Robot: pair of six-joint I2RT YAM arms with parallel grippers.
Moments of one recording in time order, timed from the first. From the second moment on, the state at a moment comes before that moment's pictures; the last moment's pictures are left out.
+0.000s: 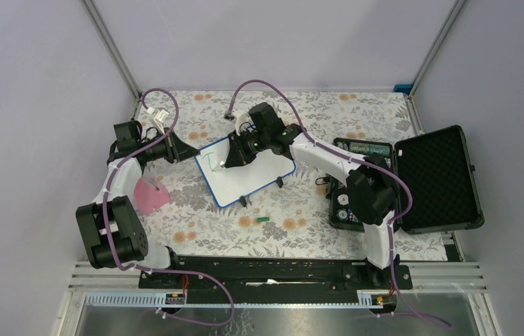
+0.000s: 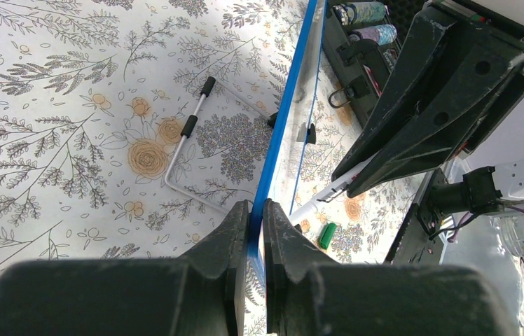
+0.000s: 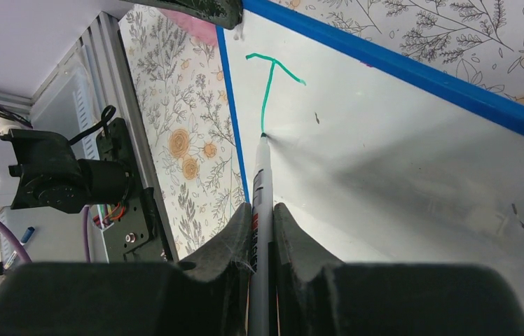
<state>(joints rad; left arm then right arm) 0.27 1.43 0.95 -0.27 1.16 0.03 0.77 2.01 1.66 -0.30 -0.61 0.20</state>
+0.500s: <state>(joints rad) 0.27 1.41 0.96 -0.37 1.15 0.07 0.74 1.93 1.66 -0.30 -0.61 0.21</state>
